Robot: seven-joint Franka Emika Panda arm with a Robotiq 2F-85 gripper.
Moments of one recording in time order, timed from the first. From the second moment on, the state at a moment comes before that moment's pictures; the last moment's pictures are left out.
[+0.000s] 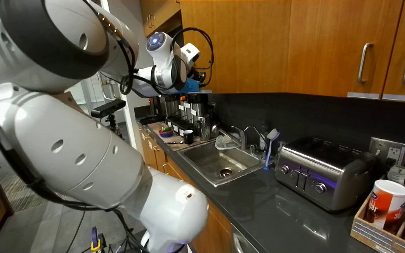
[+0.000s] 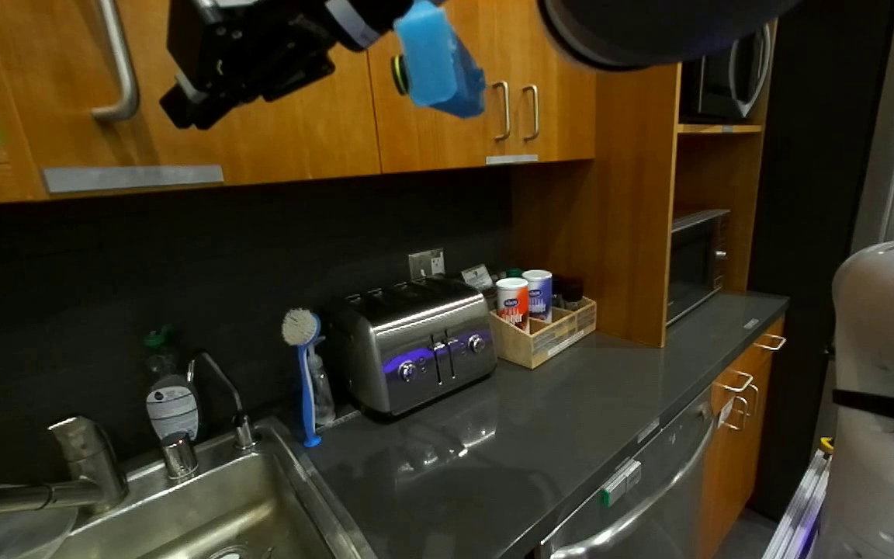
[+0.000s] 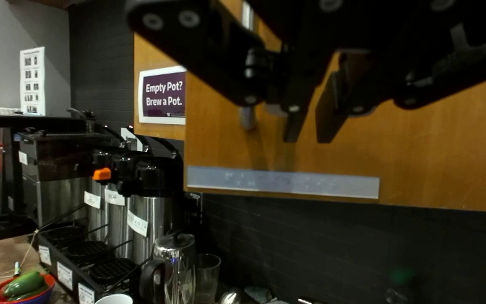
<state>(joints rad) 0.39 -0.64 0.45 -2.51 0.12 3.02 0.11</state>
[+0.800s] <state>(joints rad) 0.24 -0.42 0.45 -2.23 0.03 2.99 0.11</state>
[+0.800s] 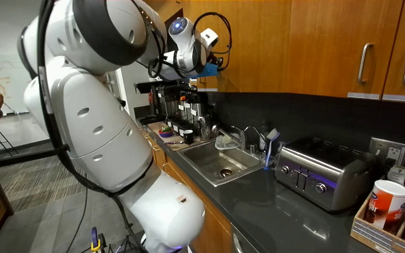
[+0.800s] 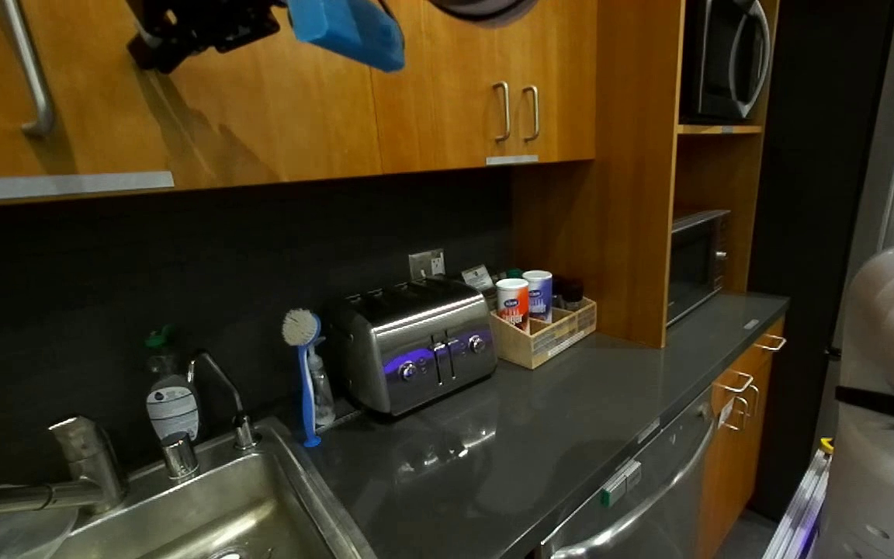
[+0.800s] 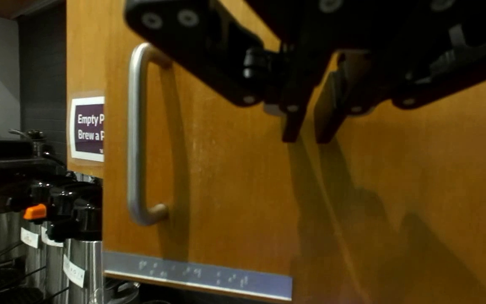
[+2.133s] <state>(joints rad) 0.05 -0.29 0.56 -2.07 -0.02 2.92 0.11</state>
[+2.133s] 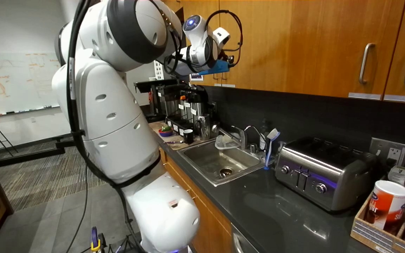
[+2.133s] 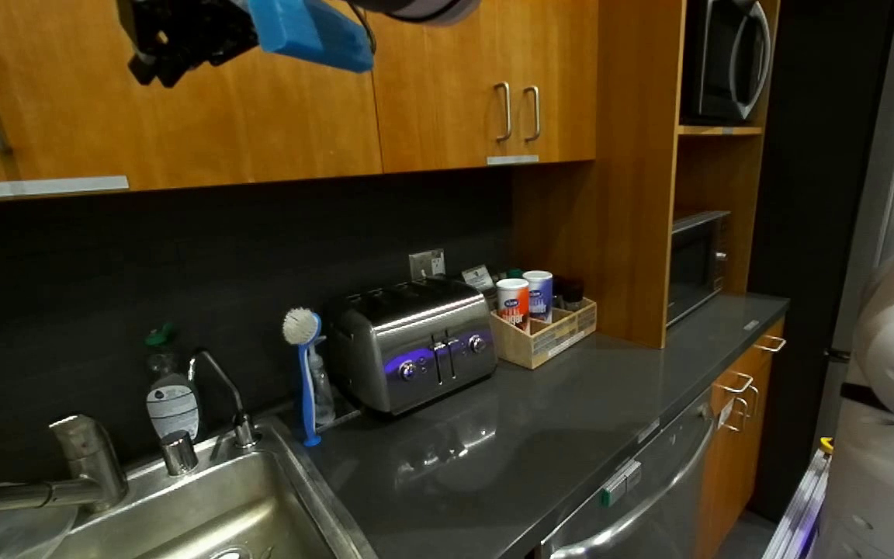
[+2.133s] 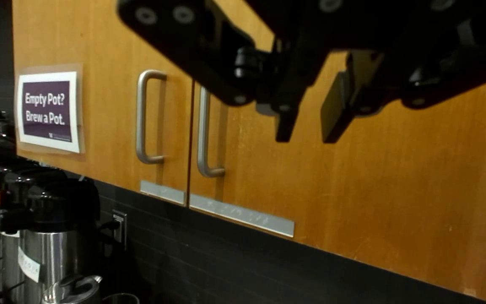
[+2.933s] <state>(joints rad) 0.15 -0.45 0.35 -2.19 -0.01 2.76 0.12</state>
